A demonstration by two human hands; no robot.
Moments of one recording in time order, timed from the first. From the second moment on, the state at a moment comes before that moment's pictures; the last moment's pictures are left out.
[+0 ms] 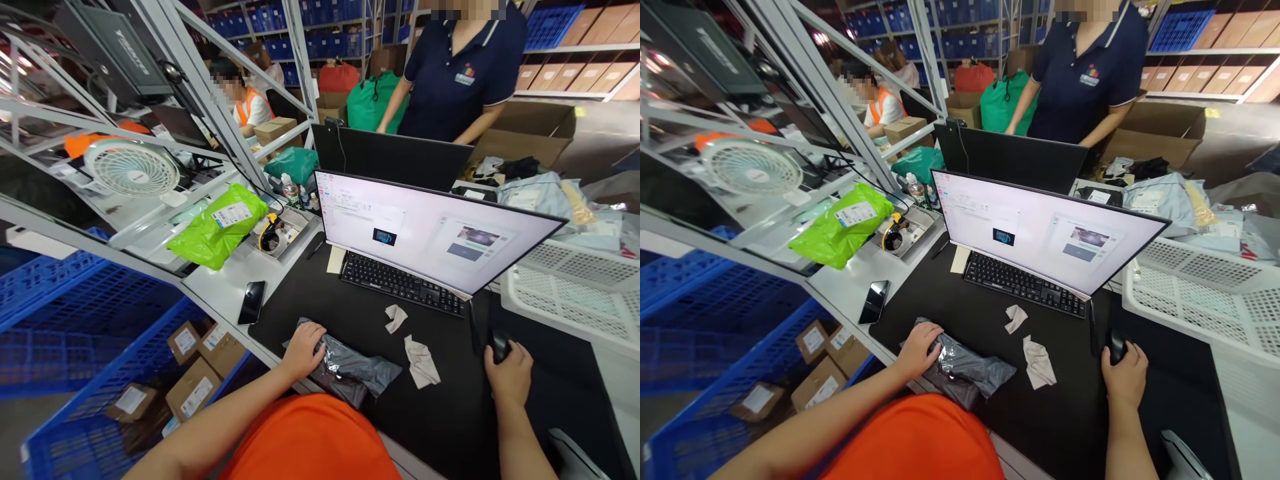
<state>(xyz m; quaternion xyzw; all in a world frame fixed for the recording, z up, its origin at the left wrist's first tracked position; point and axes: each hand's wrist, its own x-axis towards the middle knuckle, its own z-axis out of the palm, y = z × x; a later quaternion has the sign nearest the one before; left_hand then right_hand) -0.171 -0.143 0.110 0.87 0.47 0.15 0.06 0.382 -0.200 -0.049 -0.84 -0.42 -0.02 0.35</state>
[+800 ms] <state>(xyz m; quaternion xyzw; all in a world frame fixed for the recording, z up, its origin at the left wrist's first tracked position) -0.170 -0.142 0.110 0.86 0.48 0.15 0.07 0.381 -0.200 -0.046 -0.85 -0.43 -0.06 0.30</state>
